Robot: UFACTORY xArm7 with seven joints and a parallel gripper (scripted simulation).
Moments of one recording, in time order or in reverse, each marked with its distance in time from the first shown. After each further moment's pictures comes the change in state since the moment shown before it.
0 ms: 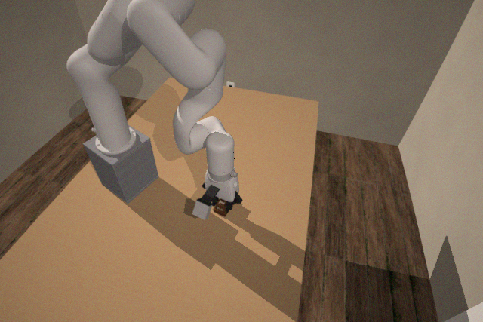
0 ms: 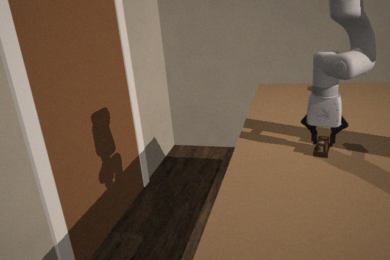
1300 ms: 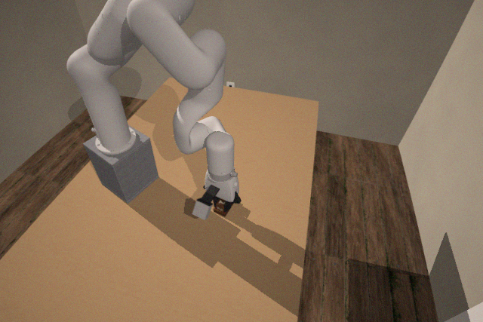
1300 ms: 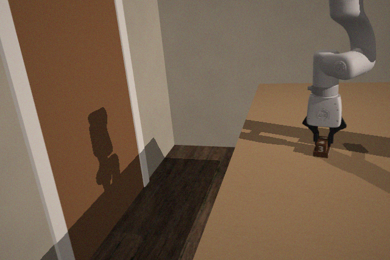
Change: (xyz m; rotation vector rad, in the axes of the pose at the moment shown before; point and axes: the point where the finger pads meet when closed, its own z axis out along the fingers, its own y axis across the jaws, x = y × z) arm 0.000 0.000 0.000 0.000 0.000 0.000
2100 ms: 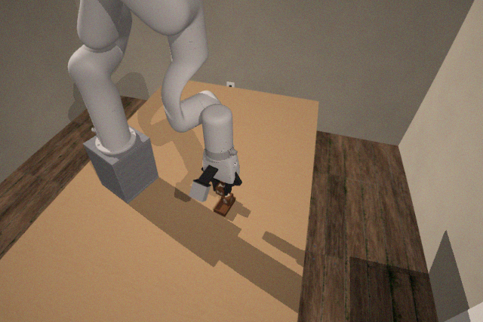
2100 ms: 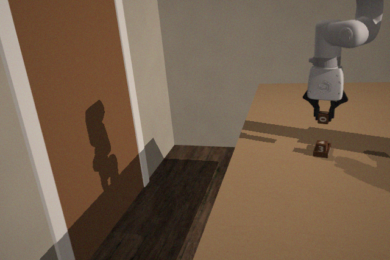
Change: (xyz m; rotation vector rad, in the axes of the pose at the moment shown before) arm -0.001 -0.001 -0.087 0.016 -0.020 0.001
